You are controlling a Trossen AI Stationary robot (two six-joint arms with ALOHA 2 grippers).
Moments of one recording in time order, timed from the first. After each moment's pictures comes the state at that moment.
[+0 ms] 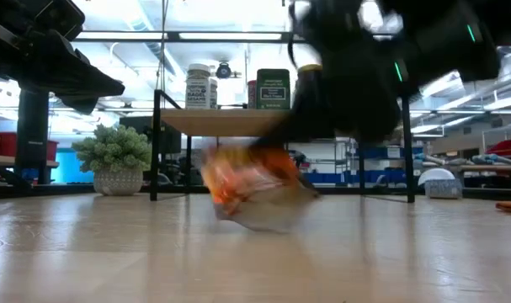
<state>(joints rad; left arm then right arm) -0.60 0.93 0.20 0.40 -0.64 -0.27 0.42 1.93 0.88 0.57 0.52 -0.01</state>
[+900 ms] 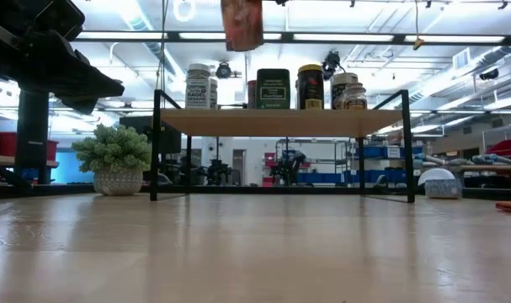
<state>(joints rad) -0.60 0.93 0.20 0.40 -0.64 -0.27 -0.03 1.51 1.31 0.15 0.41 -0.66</state>
